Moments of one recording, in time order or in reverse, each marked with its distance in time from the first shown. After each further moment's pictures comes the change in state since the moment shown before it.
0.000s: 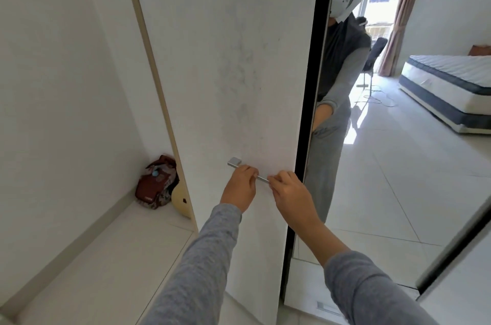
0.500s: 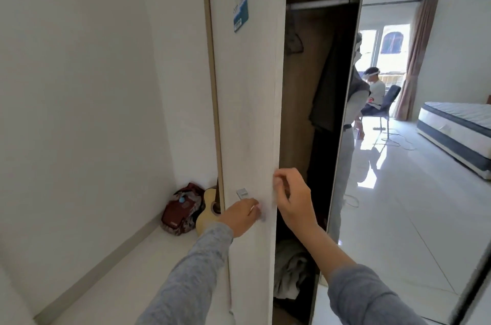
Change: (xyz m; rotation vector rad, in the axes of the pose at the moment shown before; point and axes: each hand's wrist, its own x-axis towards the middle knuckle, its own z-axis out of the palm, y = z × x) left_hand -0.117 -0.012 -0.139 0.144 -0.242 -0.043; right_hand 0.026 -0.168 -0.090 0.623 0.227 0.142
